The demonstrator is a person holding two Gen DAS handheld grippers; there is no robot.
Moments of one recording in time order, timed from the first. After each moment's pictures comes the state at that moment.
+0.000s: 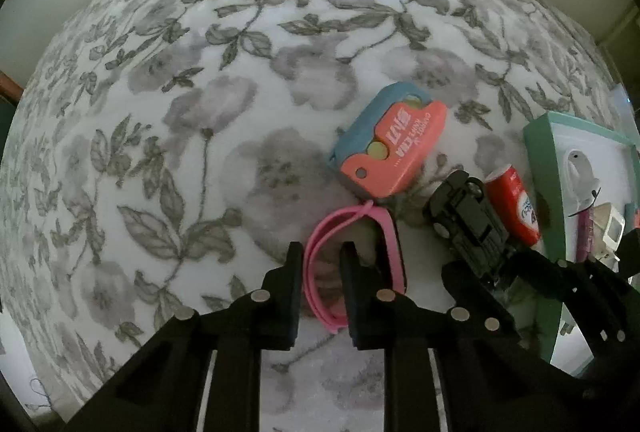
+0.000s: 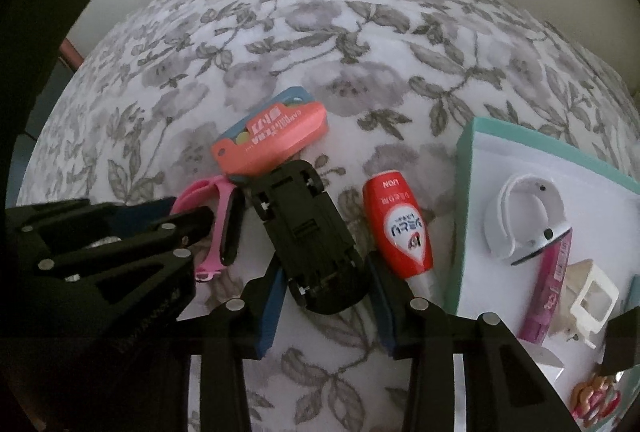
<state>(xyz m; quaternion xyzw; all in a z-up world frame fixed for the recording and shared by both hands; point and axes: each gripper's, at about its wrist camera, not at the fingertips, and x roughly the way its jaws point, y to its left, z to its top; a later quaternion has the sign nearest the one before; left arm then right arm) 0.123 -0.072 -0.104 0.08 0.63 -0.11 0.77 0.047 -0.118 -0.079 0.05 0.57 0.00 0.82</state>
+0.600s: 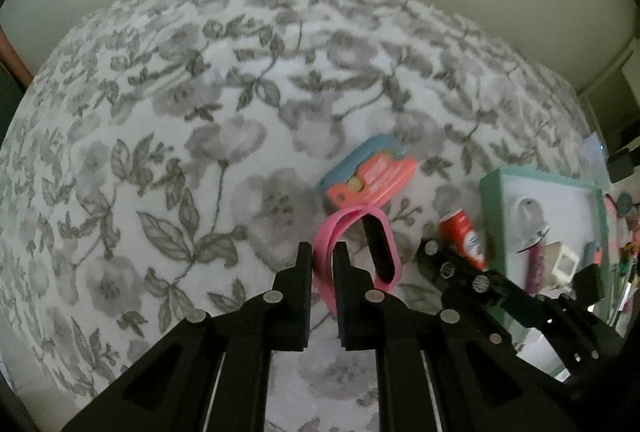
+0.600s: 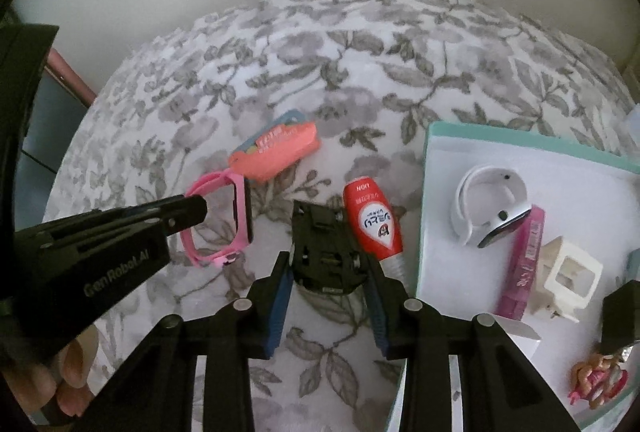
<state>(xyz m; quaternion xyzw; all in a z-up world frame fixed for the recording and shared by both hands) 0.104 -0.044 -0.051 0.01 0.58 -0.13 0.80 0.020 -0.141 -0.040 0.10 0.53 0.01 0.84</state>
